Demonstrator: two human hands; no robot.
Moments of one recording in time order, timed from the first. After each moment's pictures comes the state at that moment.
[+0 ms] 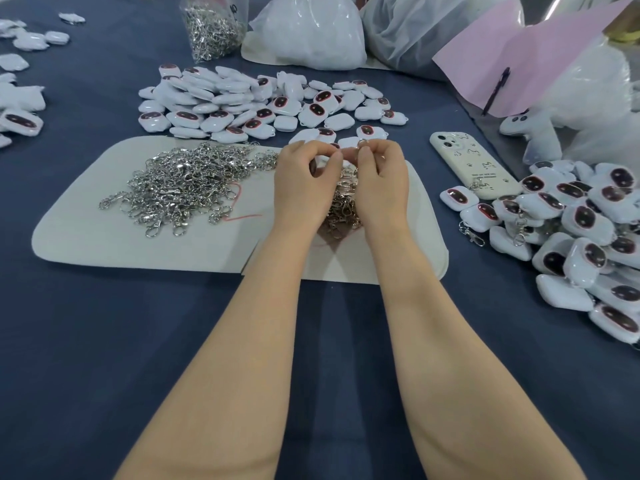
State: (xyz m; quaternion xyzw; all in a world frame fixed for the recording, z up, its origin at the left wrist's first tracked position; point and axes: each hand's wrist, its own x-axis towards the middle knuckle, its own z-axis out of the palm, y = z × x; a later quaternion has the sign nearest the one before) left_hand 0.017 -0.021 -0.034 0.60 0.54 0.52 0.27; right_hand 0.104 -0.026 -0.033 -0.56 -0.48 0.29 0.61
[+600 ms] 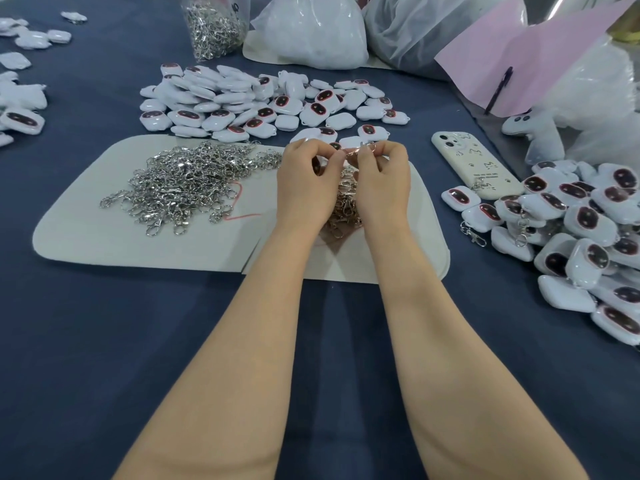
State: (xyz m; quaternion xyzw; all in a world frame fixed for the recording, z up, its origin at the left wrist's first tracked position) left_hand 0.018 -0.022 -0.031 0.59 0.56 0.52 0.26; right_hand 0.103 -0.024 -0.033 -0.58 -0.44 0.30 0.61
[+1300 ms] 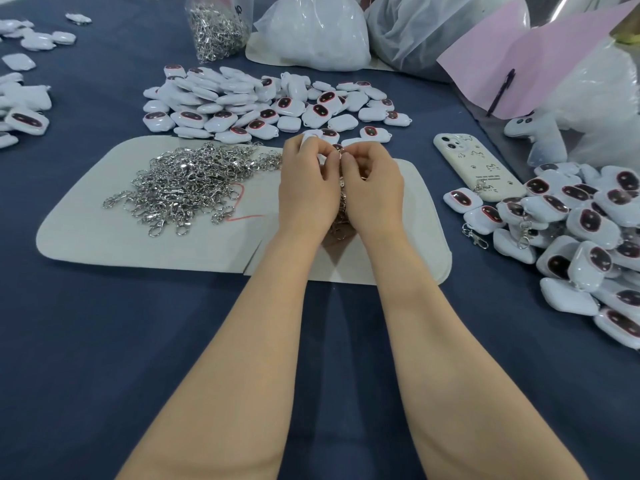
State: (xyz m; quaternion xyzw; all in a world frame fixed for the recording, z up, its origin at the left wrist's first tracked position) left_hand 0.021 -0.025 -0.031 0.61 0.57 0.51 0.20; right_hand 0.098 -0.028 -0.033 -0.58 -0.55 0.24 0.55
